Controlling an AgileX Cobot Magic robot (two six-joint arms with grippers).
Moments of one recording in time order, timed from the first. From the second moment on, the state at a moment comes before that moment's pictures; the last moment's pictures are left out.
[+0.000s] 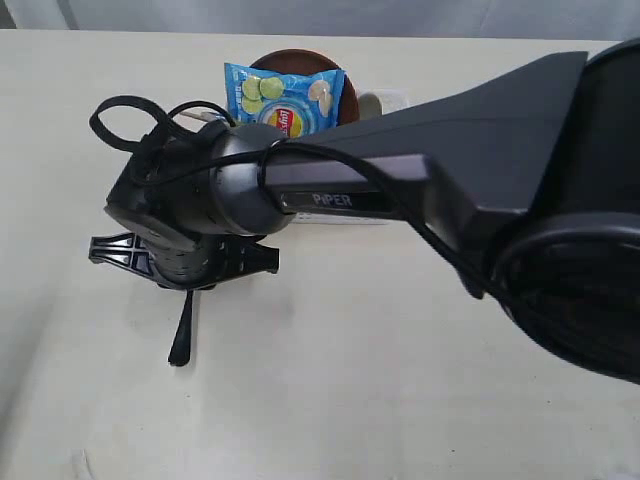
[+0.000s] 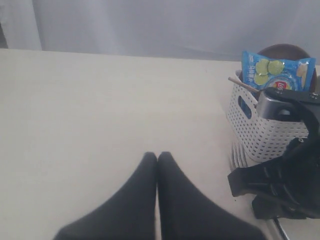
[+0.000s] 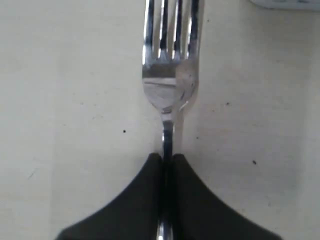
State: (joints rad) left arm -0.15 0.00 0.00 -0.03 0.35 -0.09; right arm 1.10 2.23 -1.58 -0.28 0.72 1.24
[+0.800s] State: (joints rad) left arm -0.15 0.00 0.00 -0.03 0.35 -0.09; right arm 1.10 1.95 -1.58 -0.27 0.80 0.90
